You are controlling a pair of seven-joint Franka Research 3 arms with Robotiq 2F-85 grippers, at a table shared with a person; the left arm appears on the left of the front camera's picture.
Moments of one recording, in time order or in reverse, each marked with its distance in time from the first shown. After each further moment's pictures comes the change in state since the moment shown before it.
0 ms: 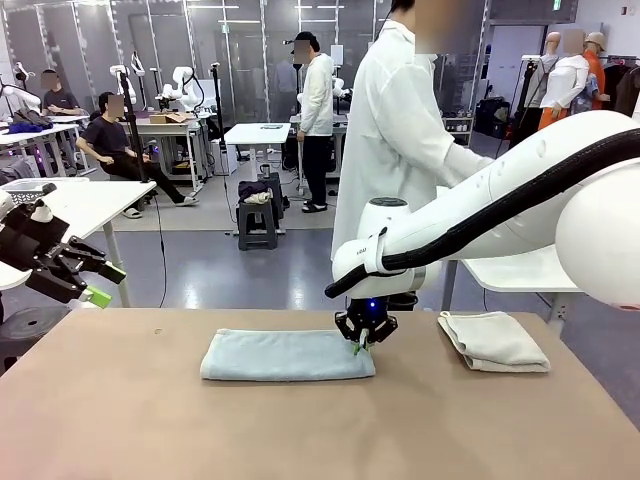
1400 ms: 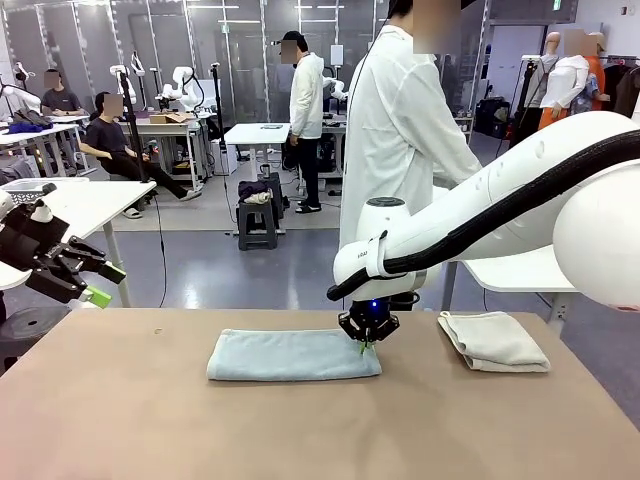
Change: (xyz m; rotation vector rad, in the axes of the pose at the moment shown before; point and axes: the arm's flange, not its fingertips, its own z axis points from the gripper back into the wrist) left arm 0.000 0.000 0.000 0.000 0.000 0.000; right arm 0.002 -0.002 0.000 -0.040 -0.015 0.018
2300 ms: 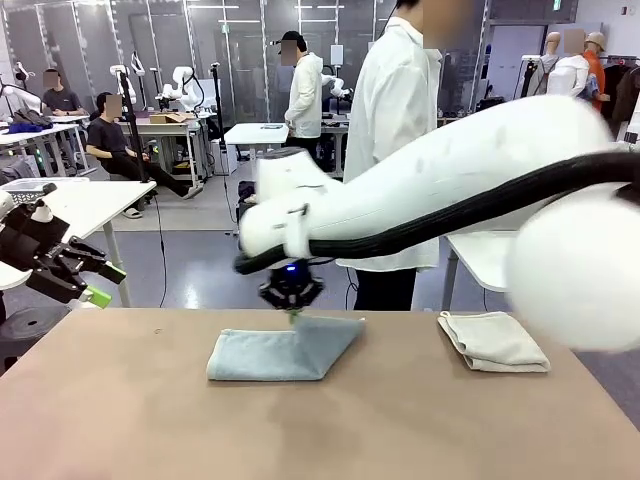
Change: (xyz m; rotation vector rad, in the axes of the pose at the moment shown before) left arm 0.000 0.000 0.000 -0.001 0.001 0.000; right arm -0.030 0.178 0.087 -0.079 -0.060 0.165
